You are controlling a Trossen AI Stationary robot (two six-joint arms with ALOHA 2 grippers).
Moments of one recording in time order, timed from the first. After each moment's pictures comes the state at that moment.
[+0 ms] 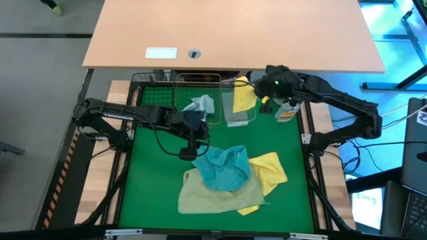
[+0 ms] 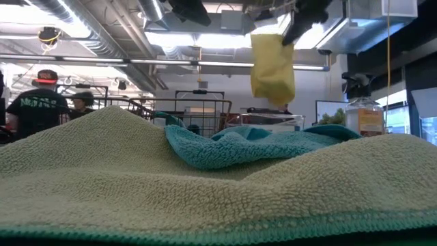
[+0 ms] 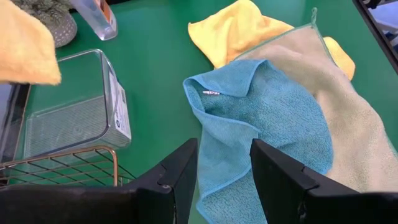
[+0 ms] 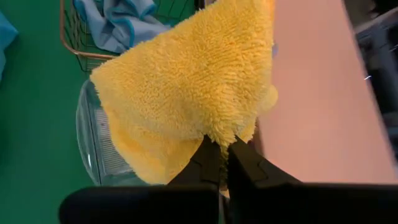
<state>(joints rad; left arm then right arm) -0.06 1.50 1.39 -0.69 -0.04 0.11 -0.37 1.30 1.42 -0.88 0.21 -0.51</state>
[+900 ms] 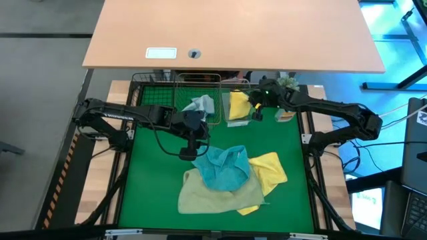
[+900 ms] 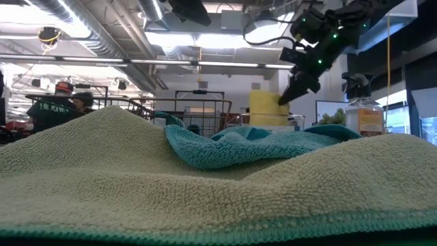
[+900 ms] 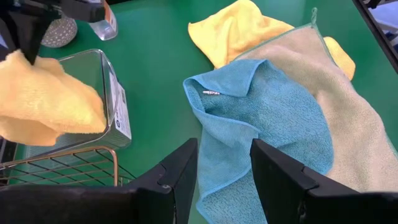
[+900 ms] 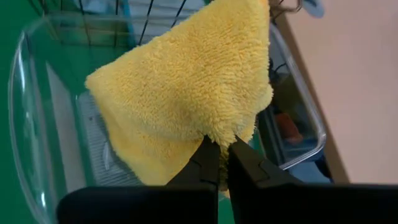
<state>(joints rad) -0.06 1.50 1.39 -0.69 -0.04 0.11 -0.52 1.31 0.85 -0.28 0.04 -0.50</state>
